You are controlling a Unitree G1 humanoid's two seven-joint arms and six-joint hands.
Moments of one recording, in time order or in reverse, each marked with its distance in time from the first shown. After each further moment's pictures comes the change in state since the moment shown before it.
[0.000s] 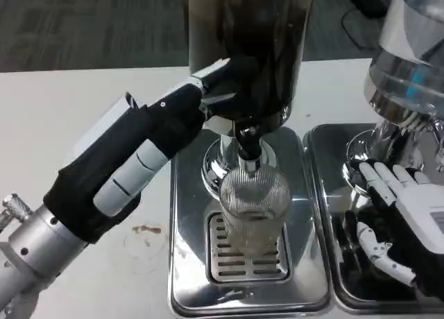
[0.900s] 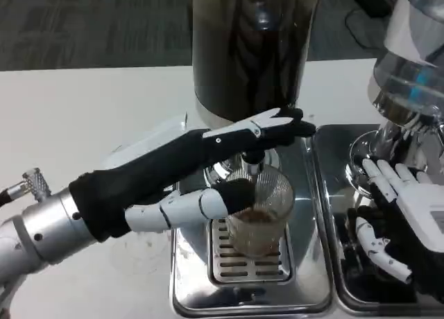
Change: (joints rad) left arm -0.107 0.131 -0.052 0.025 0.147 -0.064 -0.155; right arm -0.005 0.047 0.011 0.002 -0.005 0.039 -0.021
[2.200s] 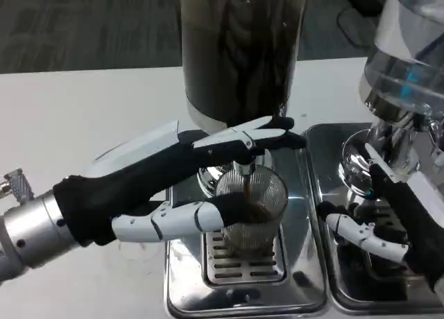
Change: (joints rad) left arm 0.022 0.066 0.023 0.000 0.022 -0.081 0.004; right arm -0.038 0.121 -0.079 -0.043 0.496 0.054 0.160
